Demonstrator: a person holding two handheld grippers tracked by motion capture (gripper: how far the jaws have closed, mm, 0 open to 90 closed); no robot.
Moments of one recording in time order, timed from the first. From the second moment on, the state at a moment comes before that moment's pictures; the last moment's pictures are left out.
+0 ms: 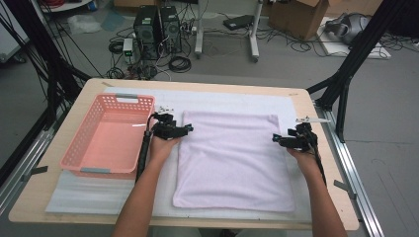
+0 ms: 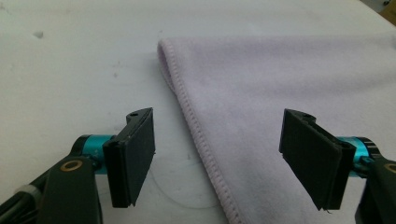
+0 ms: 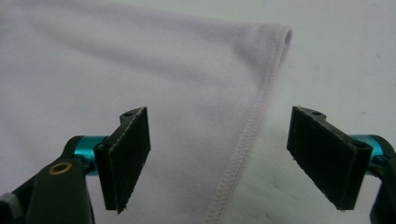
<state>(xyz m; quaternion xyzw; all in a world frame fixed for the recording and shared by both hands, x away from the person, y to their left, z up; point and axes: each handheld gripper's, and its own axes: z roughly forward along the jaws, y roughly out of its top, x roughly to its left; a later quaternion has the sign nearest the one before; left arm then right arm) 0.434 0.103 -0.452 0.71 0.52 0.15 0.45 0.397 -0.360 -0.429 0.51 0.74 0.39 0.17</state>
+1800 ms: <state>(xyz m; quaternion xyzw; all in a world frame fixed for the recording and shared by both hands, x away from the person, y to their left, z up) 0.364 0.105 -0.405 0.72 0.47 0.13 0.49 0.335 -0.362 -0.402 0.49 0.73 0.46 0.15</state>
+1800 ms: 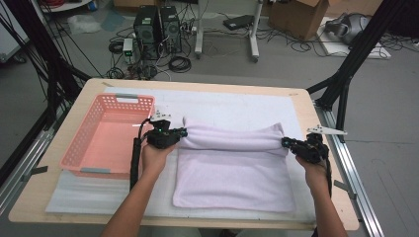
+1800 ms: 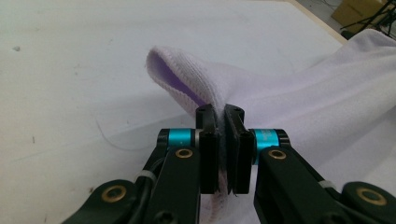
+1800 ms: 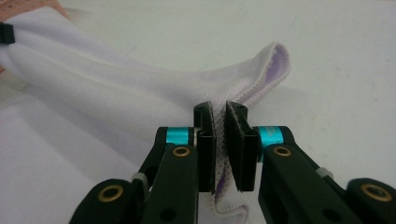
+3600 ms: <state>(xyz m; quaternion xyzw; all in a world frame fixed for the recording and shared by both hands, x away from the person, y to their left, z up) 0.390 0.090 -0.440 0.75 0.50 0.12 0.41 0.382 -0.335 -0.430 0.54 0.77 0.32 0.13</state>
